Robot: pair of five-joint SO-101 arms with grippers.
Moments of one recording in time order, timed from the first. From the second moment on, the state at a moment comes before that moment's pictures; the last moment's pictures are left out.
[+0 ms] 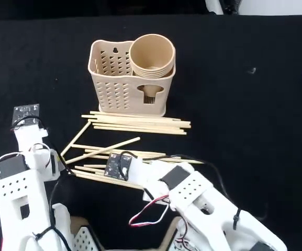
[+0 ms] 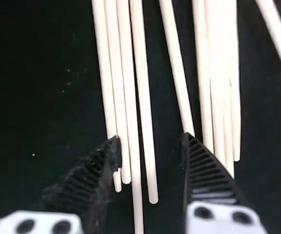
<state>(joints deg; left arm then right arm) -25.9 -56.6 63.5 70.1 -14.0 -38.9 -43.1 76.1 52.4 38.5</state>
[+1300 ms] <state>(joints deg) -20.7 -56.6 64.7 69.6 -8.5 -27.3 -41.6 64.0 66.7 45.0</state>
